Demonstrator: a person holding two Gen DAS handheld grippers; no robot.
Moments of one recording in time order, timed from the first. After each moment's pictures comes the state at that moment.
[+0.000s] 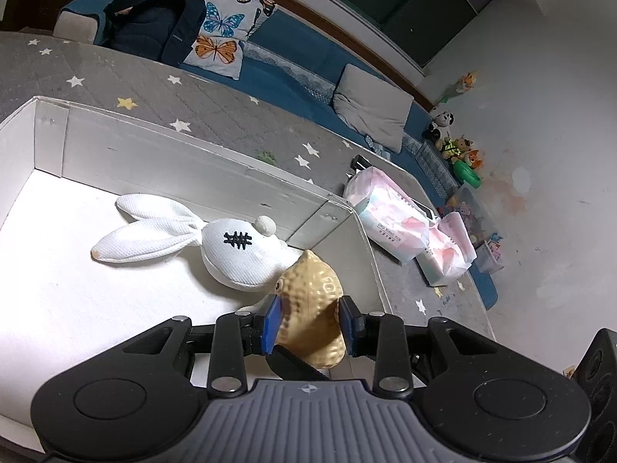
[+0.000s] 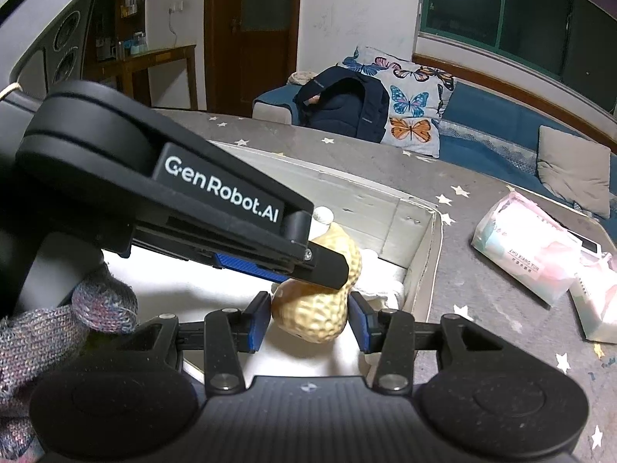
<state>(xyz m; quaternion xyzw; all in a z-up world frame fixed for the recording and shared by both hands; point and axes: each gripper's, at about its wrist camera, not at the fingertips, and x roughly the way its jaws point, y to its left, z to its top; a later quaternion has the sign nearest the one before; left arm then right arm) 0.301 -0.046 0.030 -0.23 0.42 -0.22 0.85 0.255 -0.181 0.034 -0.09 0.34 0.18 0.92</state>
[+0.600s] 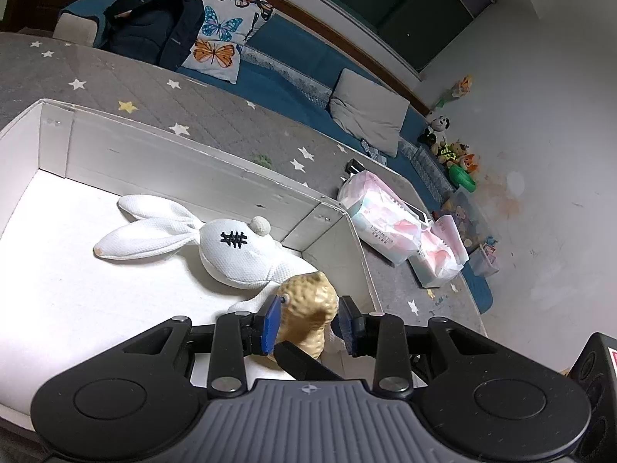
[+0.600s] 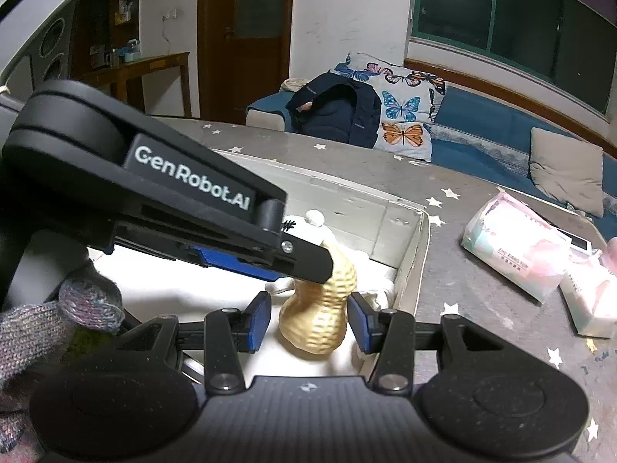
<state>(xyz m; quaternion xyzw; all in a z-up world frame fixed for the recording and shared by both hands) 0.293 -0.043 0.036 -0.23 0.41 -0.22 0.86 0.249 -0.187 0.037 -0.09 0.33 0.17 0.93</state>
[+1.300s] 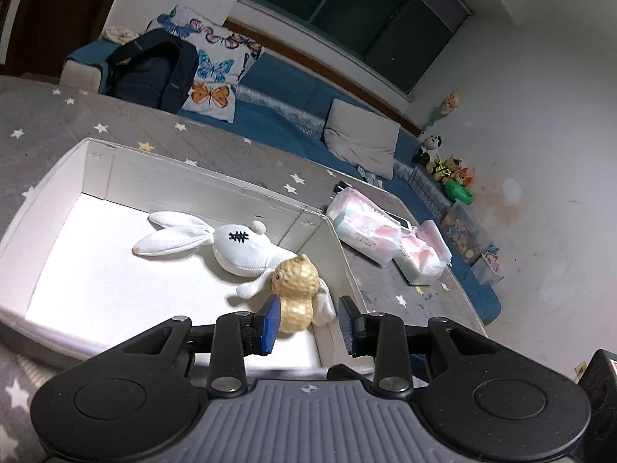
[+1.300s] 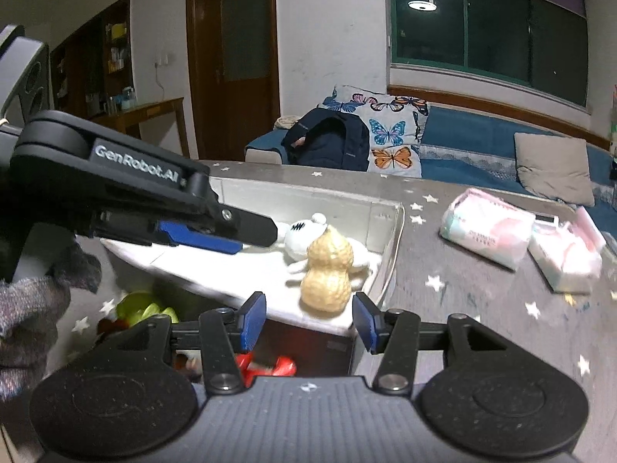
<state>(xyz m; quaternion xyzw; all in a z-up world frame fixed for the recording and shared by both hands) 0.213 -0.032 0.066 -0.19 0.35 -0.22 0.89 0.165 -0.214 0.055 -0.03 0.28 0.16 0.95</state>
